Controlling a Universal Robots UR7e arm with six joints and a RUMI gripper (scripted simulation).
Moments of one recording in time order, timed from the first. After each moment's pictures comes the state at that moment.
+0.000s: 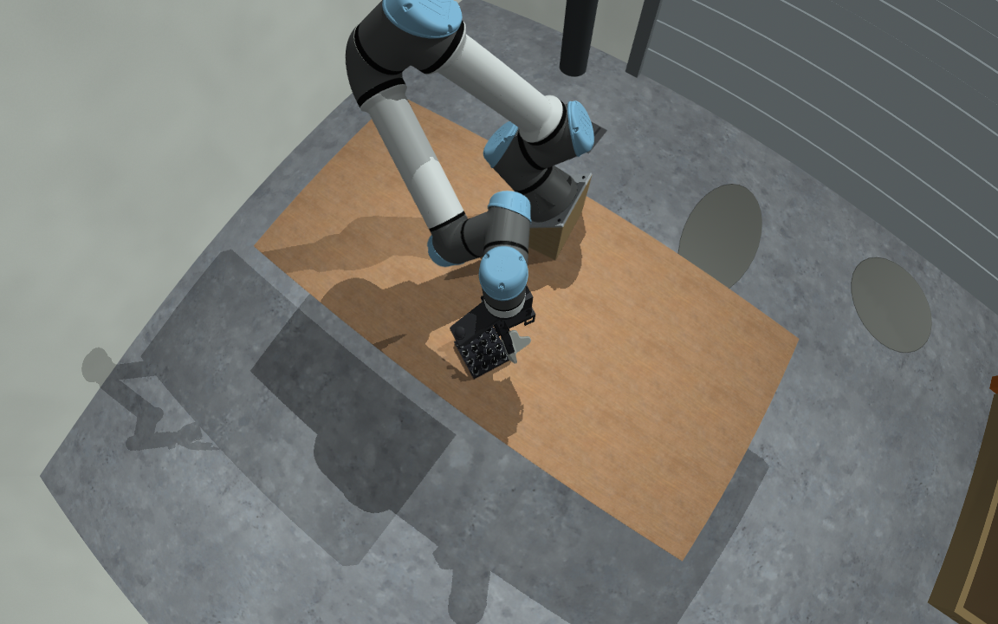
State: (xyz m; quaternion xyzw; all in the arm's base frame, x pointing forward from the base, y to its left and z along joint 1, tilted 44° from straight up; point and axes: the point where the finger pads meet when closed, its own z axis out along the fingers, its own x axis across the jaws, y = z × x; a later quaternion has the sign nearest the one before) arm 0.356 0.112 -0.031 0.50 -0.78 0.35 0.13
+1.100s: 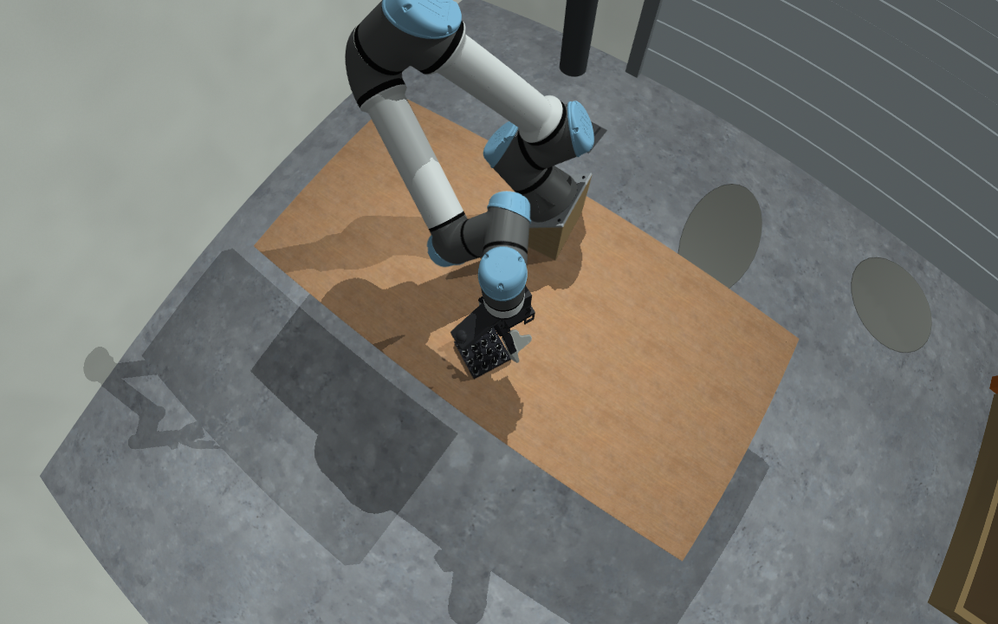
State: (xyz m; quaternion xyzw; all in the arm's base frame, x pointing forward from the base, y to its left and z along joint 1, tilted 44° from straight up) arm 0.357 0.111 -0.032 0.54 -0.76 0.34 0.15
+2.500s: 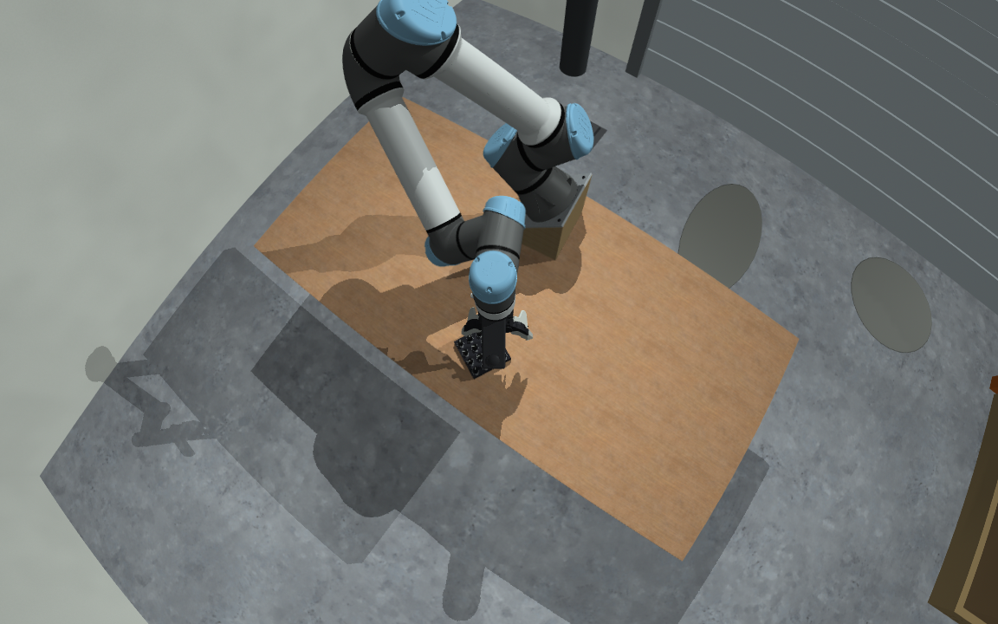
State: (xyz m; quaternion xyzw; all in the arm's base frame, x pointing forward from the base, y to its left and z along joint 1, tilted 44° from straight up) arm 0.367 0.102 -0.042 0.83 -0.42 0.23 0.30
